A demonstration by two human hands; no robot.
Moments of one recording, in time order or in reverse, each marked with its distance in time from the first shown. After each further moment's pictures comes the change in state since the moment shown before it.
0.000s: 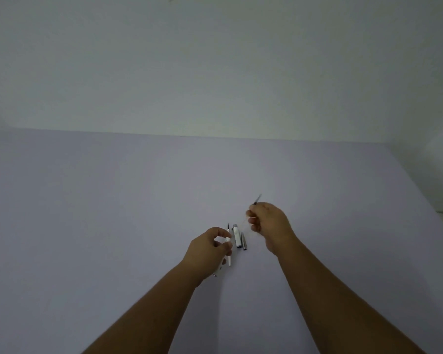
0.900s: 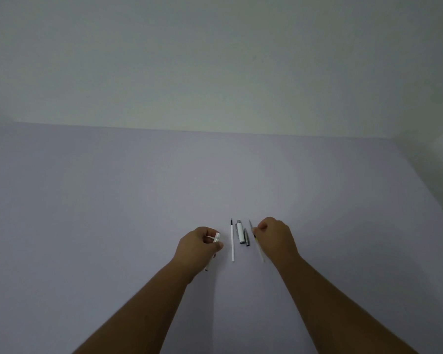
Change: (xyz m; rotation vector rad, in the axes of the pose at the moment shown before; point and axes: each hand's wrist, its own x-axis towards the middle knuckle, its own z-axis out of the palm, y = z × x) left_hand 0.003 -0.018 -0.016 -0.026 0.084 -0.070; right_hand -0.003 0.044 -0.010 -0.847 0.146 -0.214
